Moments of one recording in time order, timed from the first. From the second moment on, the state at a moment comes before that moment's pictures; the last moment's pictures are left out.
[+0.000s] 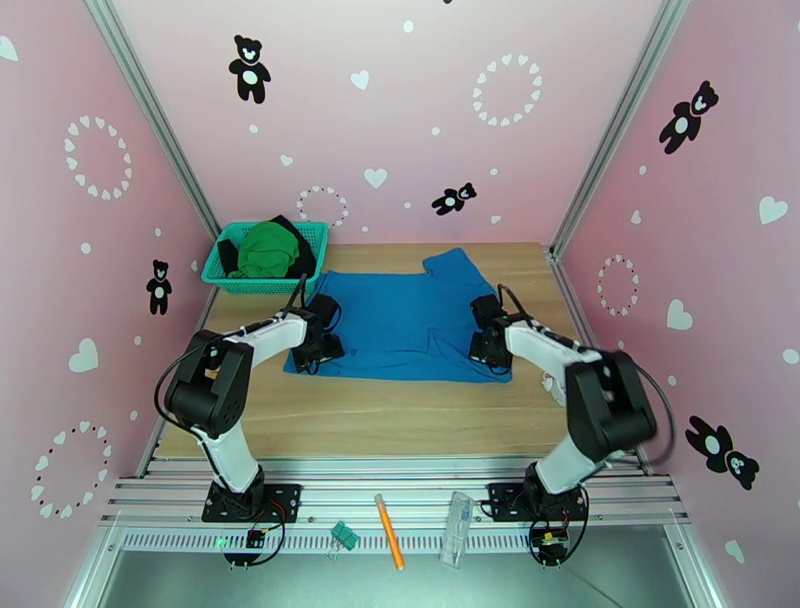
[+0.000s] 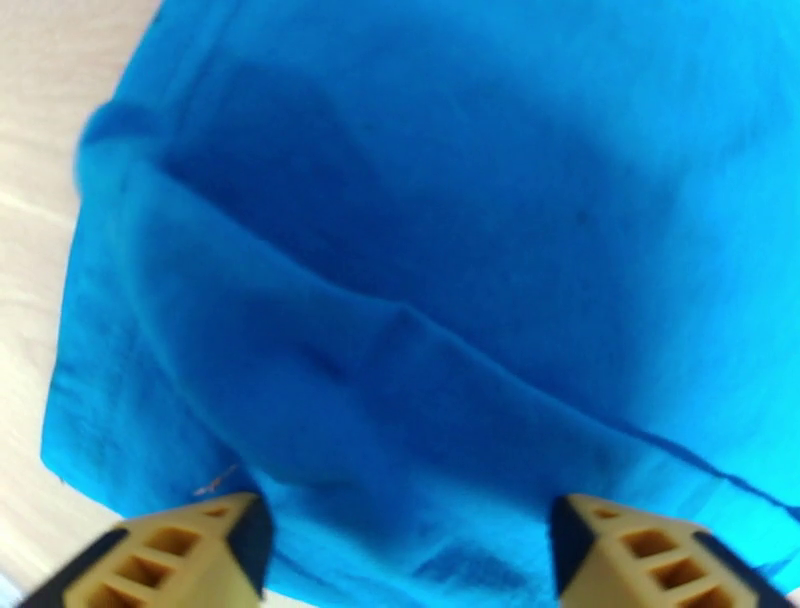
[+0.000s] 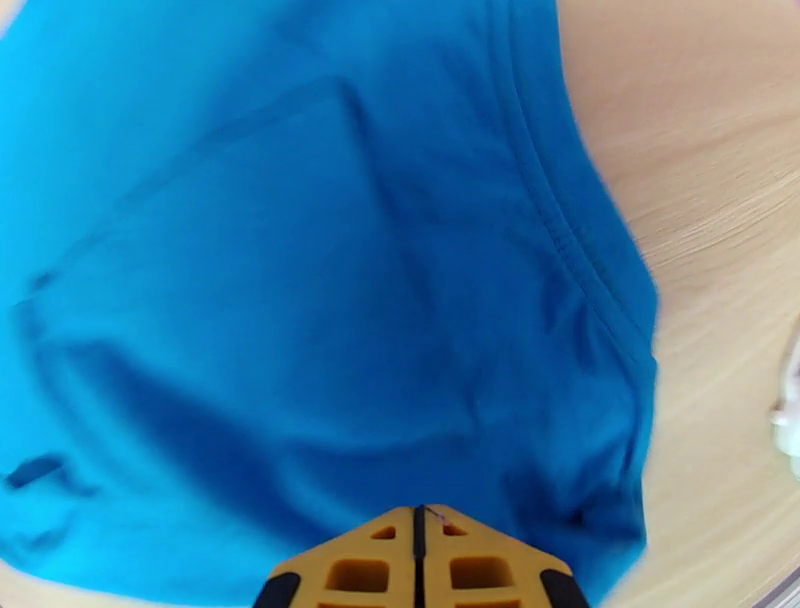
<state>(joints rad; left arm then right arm) -0.36 1.83 1.14 -0.74 -0.09 -0.74 0.27 1.71 0.99 -0.66 0.15 0.60</state>
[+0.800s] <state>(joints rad) -0.37 1.76 0.97 -0.56 -0.13 -0.73 0.38 1.66 0.91 -0.74 0.24 0.68</state>
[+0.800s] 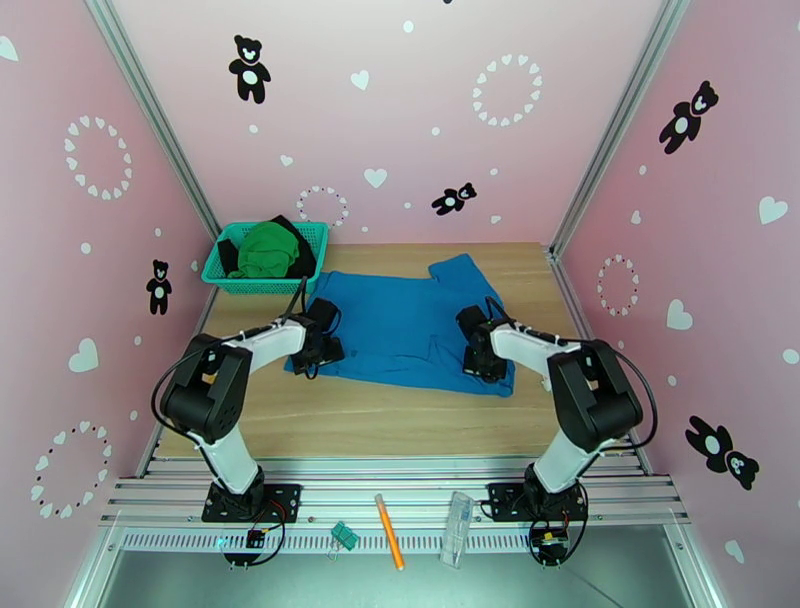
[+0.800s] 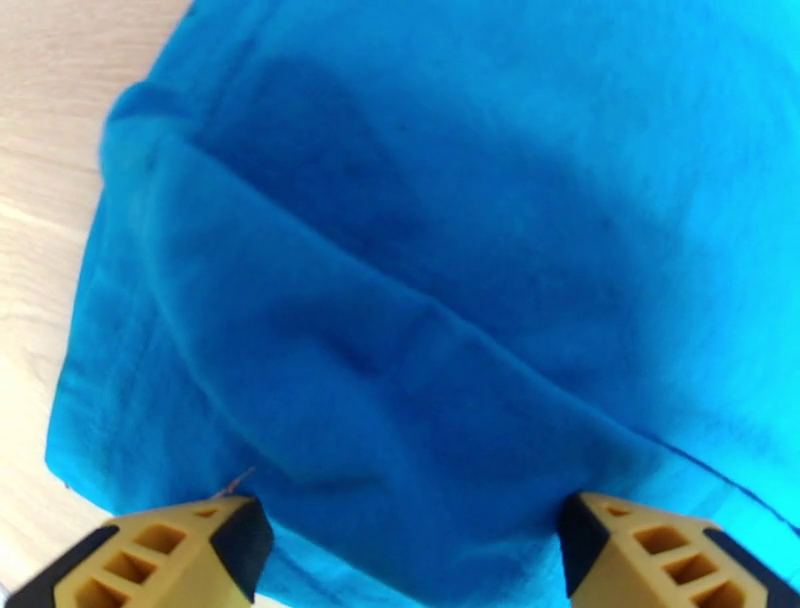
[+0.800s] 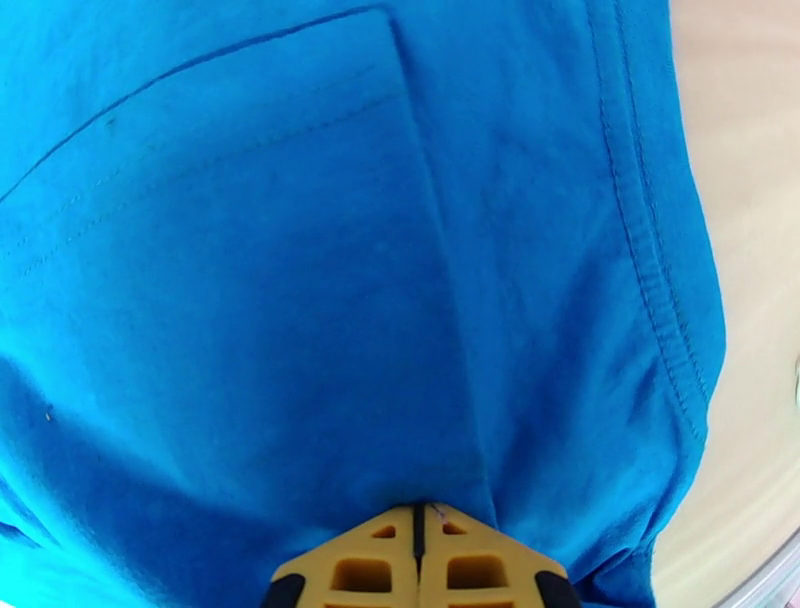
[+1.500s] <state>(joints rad) -0.62 1.60 0.66 -0.25 -0.42 -0.89 0.39 1.52 0.76 -0.78 0.25 0.77</state>
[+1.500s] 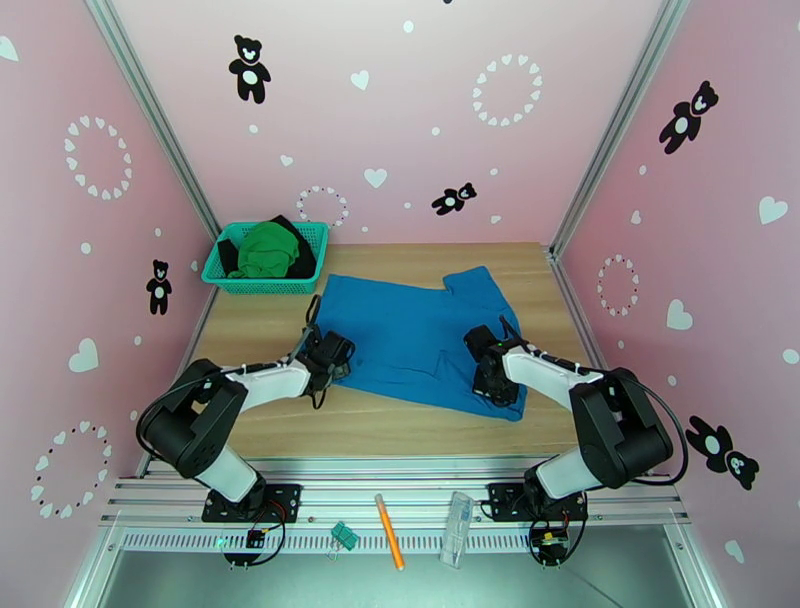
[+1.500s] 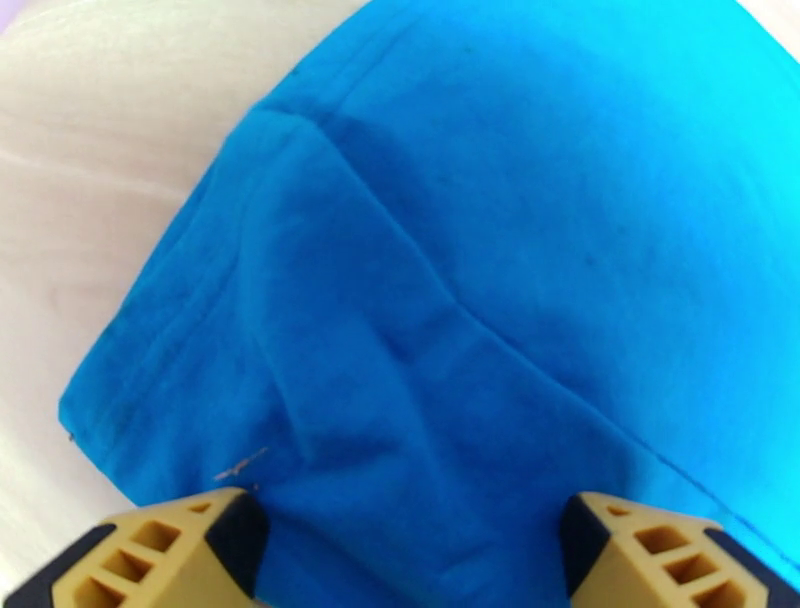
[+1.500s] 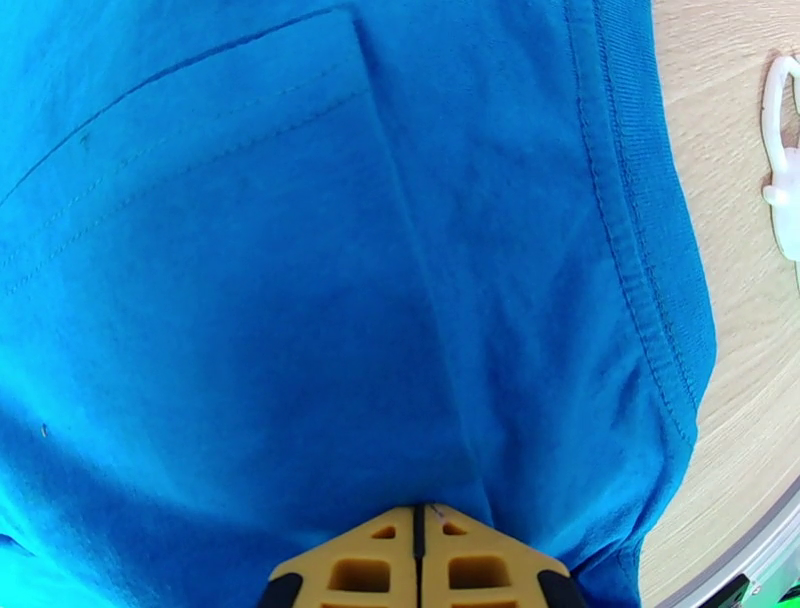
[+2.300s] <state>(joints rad) -0.73 1.22 0.54 -0.72 -0.19 -1.15 0.31 1.51 0.77 -0.80 0.21 0.69</state>
